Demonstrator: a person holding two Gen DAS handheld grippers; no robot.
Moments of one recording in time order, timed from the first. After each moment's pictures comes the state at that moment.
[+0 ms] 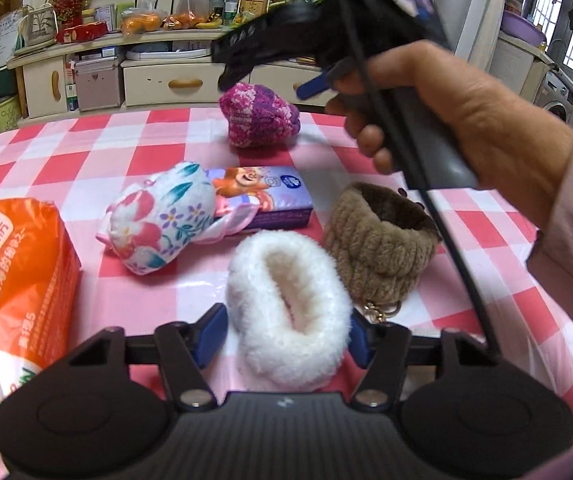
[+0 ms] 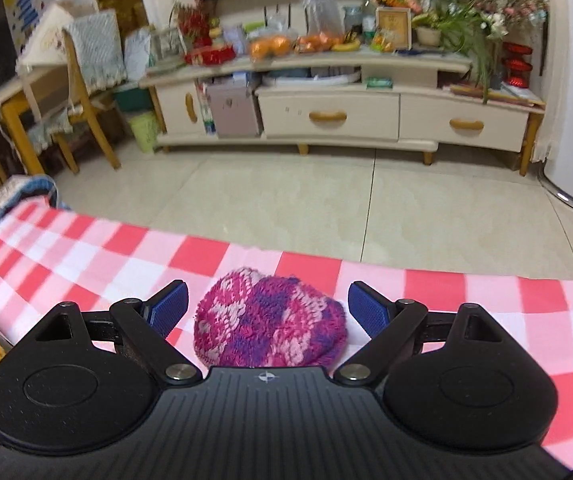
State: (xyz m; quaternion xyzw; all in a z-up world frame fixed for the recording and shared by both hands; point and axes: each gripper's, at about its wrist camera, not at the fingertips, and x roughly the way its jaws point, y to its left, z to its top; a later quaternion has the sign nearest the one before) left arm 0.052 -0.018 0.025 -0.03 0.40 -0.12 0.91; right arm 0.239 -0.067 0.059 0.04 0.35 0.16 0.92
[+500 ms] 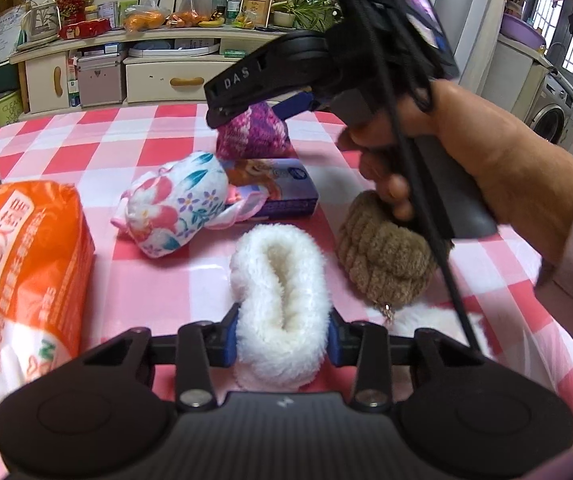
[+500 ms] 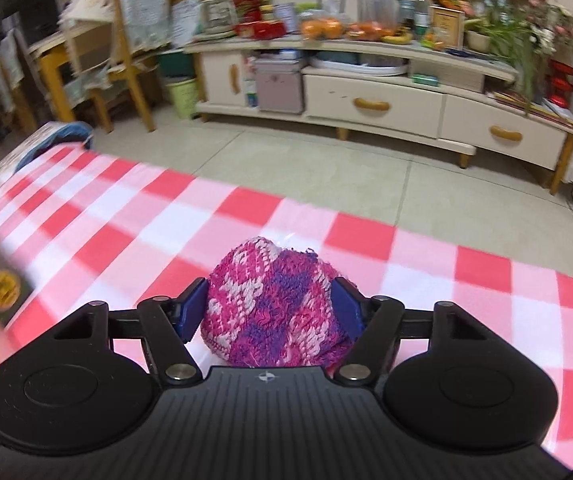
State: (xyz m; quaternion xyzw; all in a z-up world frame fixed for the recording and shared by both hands) left arm 0.040 -0.008 0.027 -0.04 0.40 -0.12 0.91; right arm 0.205 -0.047 0.047 -0.02 0.36 0.23 0.91
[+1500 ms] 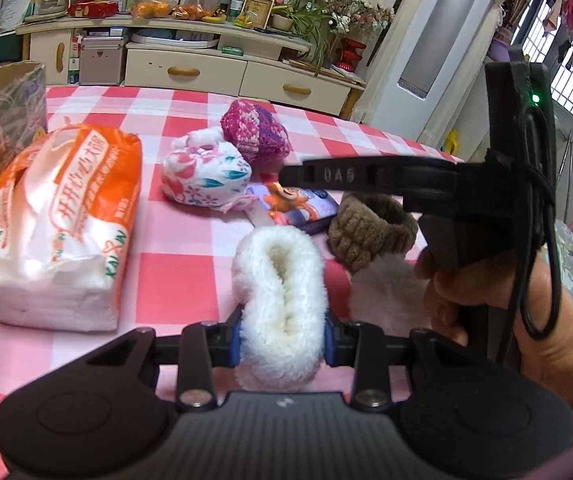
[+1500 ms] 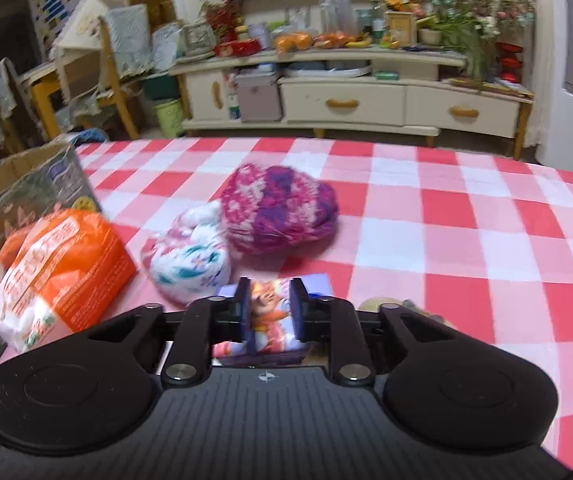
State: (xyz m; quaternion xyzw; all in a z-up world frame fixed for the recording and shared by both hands) left arm -0.016 0.034 0.044 -0.10 0.40 -0.15 0.90; right arm 0.059 -0.064 0.044 0.03 0.33 0.17 0.93
